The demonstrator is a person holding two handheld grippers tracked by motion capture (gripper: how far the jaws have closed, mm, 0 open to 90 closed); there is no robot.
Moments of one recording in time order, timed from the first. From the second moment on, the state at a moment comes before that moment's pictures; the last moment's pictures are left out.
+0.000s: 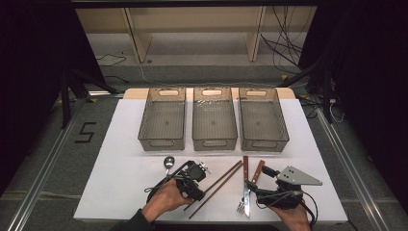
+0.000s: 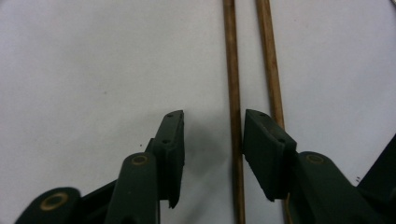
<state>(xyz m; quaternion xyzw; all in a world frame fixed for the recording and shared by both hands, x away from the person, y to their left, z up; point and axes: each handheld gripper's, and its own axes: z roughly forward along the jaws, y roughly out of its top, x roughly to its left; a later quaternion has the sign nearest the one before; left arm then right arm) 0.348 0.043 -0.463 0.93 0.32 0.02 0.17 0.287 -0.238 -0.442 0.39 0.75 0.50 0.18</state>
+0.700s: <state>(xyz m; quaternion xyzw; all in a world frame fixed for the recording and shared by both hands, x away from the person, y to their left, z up) 0.353 0.036 -0.461 0.94 0.32 0.02 0.14 0.288 -0.238 -0.443 0.39 0.75 0.50 0.18</state>
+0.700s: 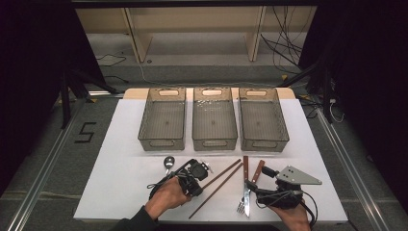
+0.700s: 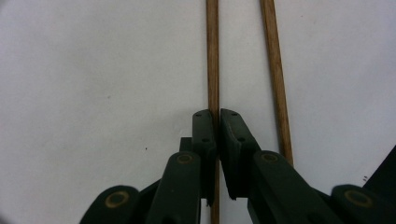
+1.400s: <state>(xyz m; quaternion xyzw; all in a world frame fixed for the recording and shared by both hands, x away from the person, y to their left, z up) 0.359 0.042 -0.456 0.94 0.31 0.01 0.14 0.288 -0.239 -0.442 0.39 0.75 0.51 0.18</state>
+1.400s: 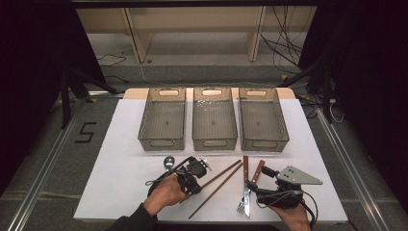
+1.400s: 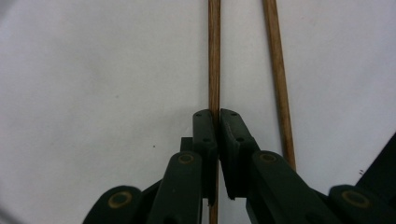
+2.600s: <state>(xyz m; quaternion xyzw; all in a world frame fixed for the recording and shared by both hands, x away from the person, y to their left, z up) 0.385 0.127 -0.368 0.88 0.37 0.08 0.29 0.288 -0.239 -0.443 0.39 0.75 0.51 0.17</state>
